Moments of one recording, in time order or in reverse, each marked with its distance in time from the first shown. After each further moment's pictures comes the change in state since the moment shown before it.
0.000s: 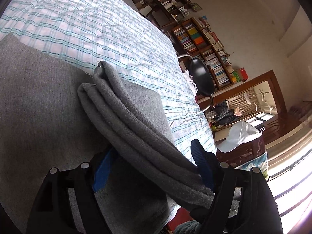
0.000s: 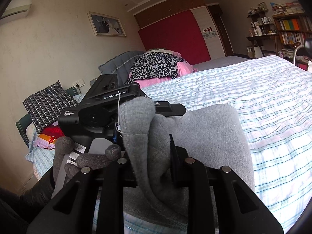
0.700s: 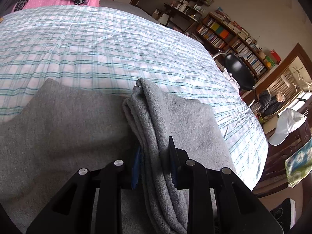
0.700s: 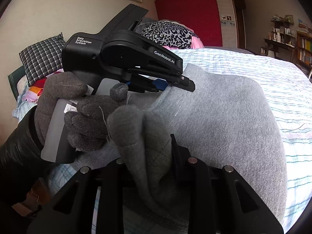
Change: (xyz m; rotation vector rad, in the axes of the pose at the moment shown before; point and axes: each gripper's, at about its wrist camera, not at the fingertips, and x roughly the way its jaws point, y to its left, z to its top) left arm -0.020 0.027 0.009 0.197 -0.073 0.387; right arm 0.070 0.045 -0.043 -0.218 0.240 -0.041
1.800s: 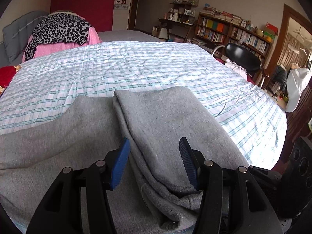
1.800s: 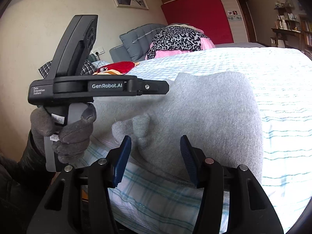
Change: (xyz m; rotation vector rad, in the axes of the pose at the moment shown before) left arm -0.068 -0.076 -0.076 0.271 -0.124 0.245; right arm -0.068 -0.029 -0.027 0.085 -0.037 0.170
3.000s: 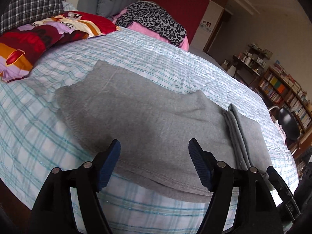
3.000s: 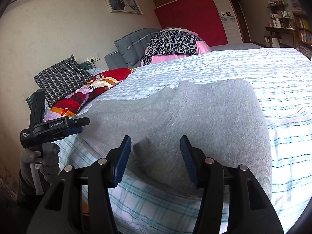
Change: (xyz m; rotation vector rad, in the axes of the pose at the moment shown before) left arm -0.113 0.157 -0.111 -0.570 -0.156 0.296; right arm 0.012 0.019 0.024 0.039 -0.040 -0.026
